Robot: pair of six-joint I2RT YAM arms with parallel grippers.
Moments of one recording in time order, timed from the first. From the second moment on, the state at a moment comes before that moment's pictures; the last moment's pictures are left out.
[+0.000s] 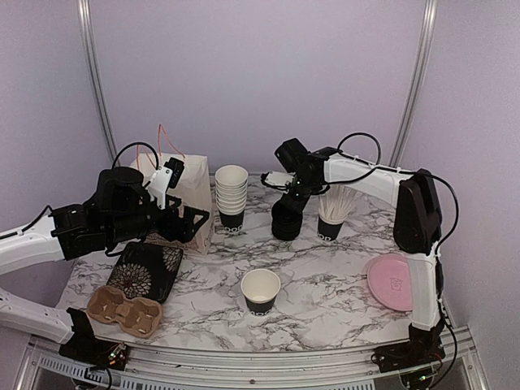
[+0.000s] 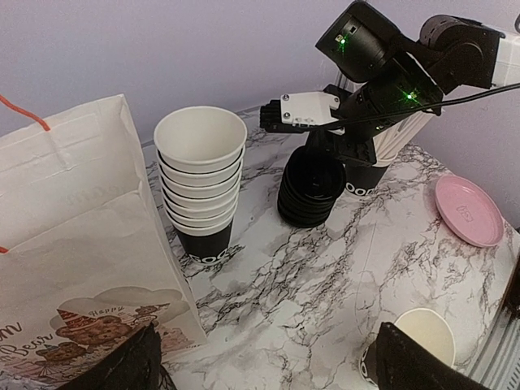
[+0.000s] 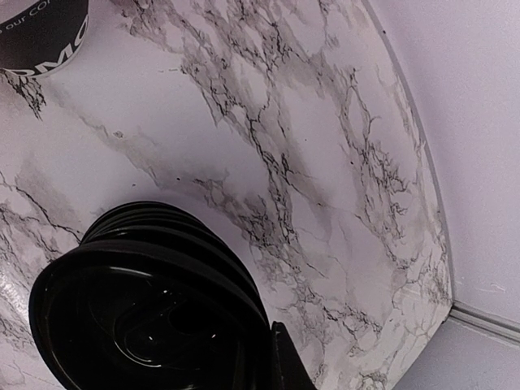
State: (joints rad) left arm -0.89 1.08 0.89 -0.23 -0.19 -0.20; right arm 0.64 2.16 1.93 -0.83 0.27 -0.48
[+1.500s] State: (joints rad) left arm -1.03 1.11 0.93 0.23 0.11 0.13; right arm 0.64 1.67 1.61 -0.45 -1.13 -0.17
